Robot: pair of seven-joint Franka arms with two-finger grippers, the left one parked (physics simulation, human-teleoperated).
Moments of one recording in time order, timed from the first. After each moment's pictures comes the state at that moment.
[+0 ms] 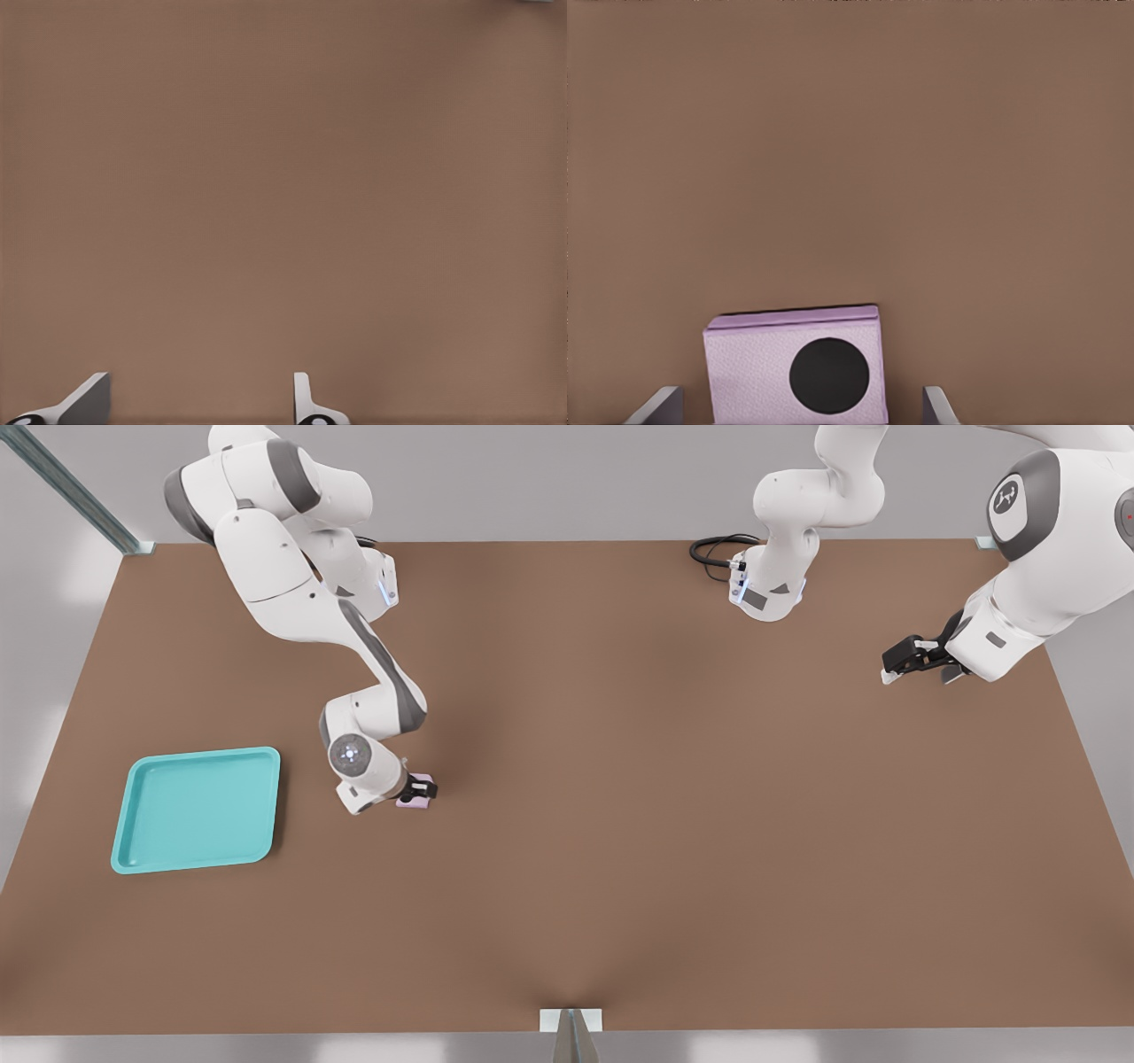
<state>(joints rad) 0.13 0.50 0.18 -2.08 -0.05 2.48 0.49</state>
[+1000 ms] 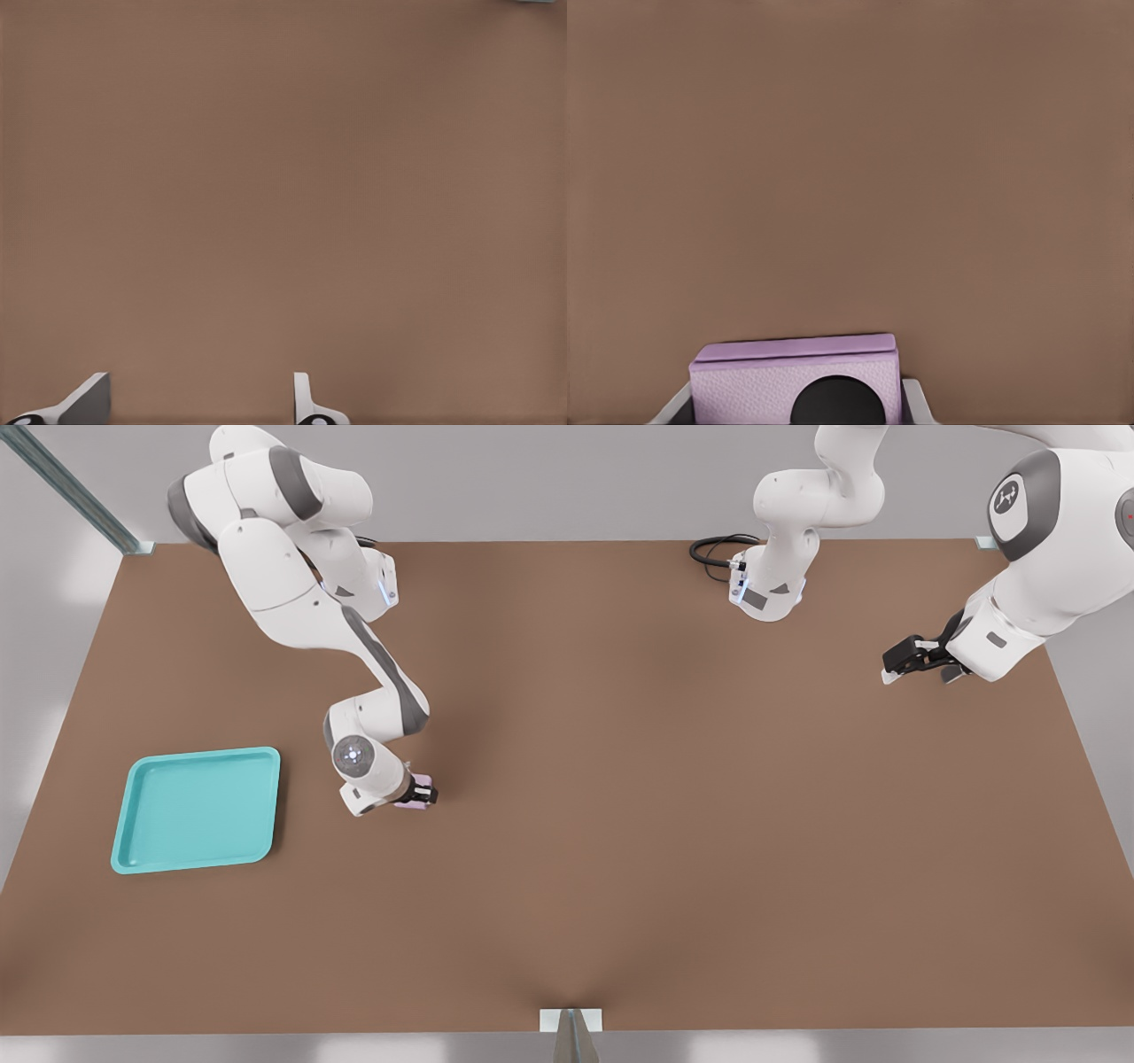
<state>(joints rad) 0.13 0.53 0.19 -2.08 -0.06 2.54 0.52</state>
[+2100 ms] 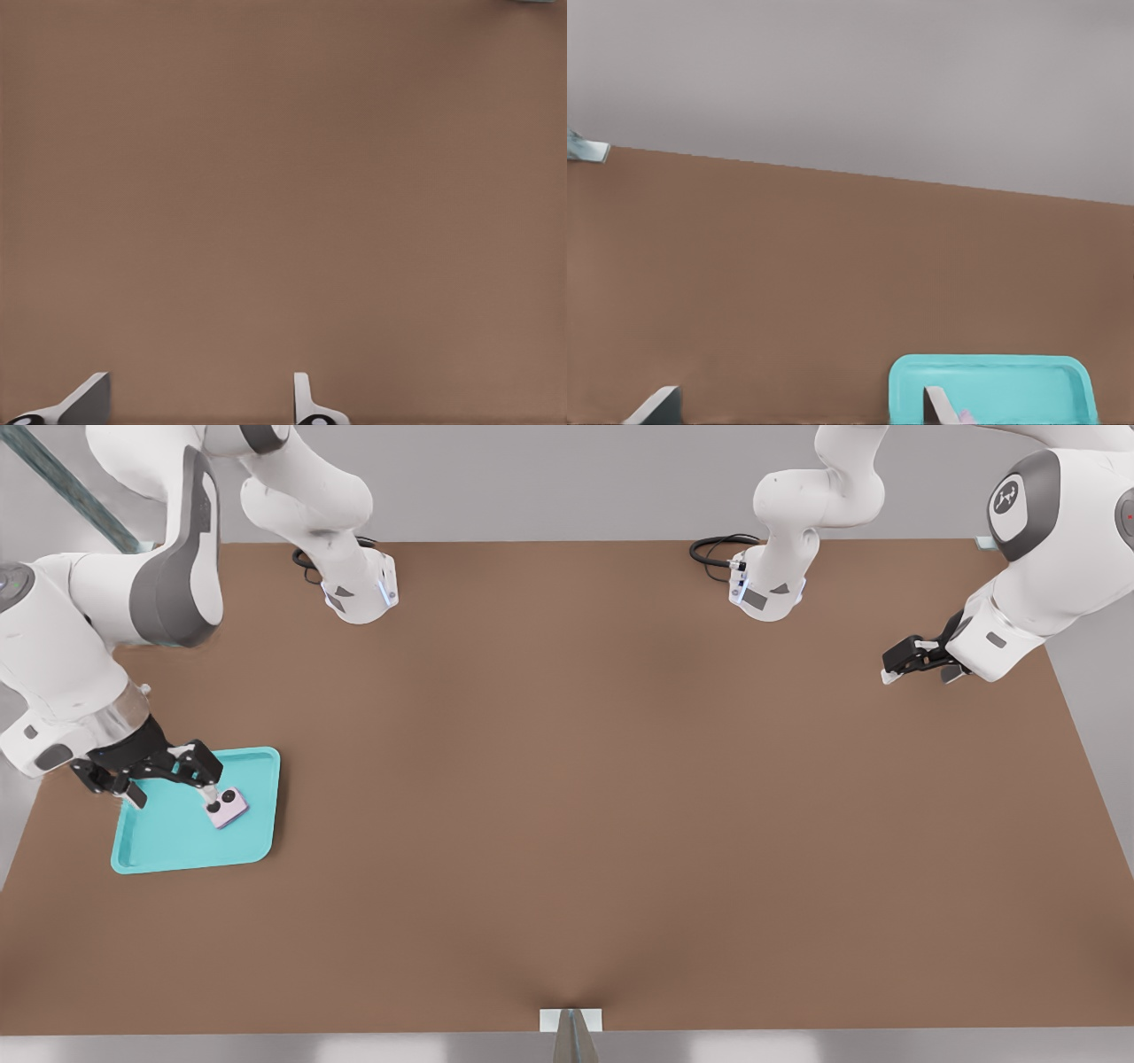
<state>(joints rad) 0.06 0.15 -0.03 -1.41 -0.02 1.85 -0.08</state>
